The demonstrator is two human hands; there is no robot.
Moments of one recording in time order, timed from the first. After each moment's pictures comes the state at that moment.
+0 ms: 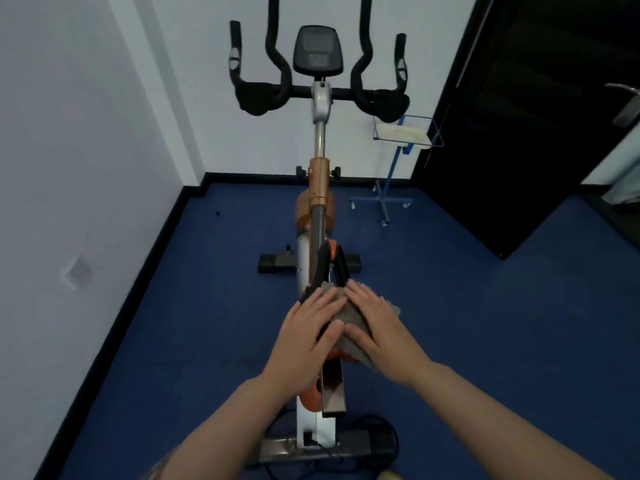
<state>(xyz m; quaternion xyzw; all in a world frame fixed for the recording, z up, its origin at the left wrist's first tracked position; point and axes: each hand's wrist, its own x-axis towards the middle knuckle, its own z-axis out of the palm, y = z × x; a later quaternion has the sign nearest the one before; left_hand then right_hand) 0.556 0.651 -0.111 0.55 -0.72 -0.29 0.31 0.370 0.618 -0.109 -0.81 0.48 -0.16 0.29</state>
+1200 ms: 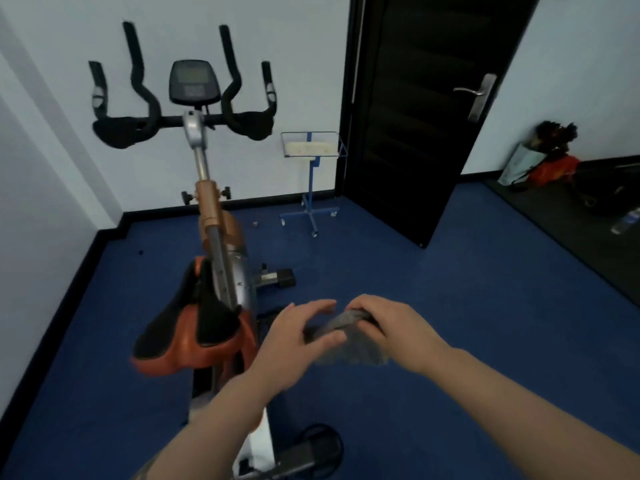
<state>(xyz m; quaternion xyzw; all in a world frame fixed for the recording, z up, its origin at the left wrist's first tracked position) 0.366 0.662 -0.070 0.46 -0.73 -0.39 0.31 0.153 0.671 -0.046 -0.80 0.53 -0.18 0.22</state>
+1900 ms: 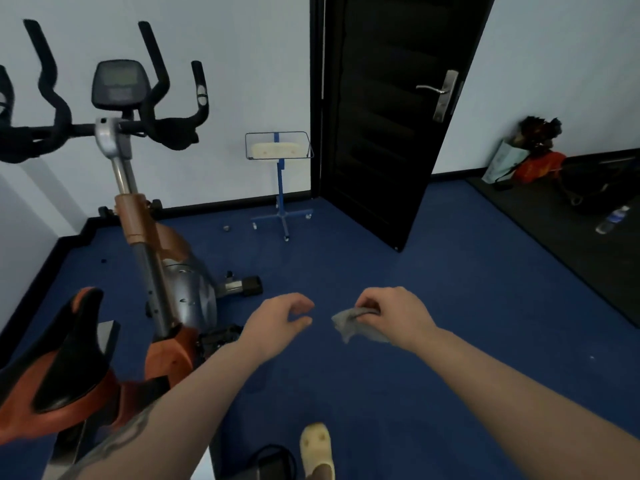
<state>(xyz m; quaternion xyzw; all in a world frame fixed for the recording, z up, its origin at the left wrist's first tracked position) 0.181 0.557 -0.092 0.54 -0.76 -0.33 0.16 -0.064 0.588 -0.058 -0.73 0.64 -0.11 0.21</state>
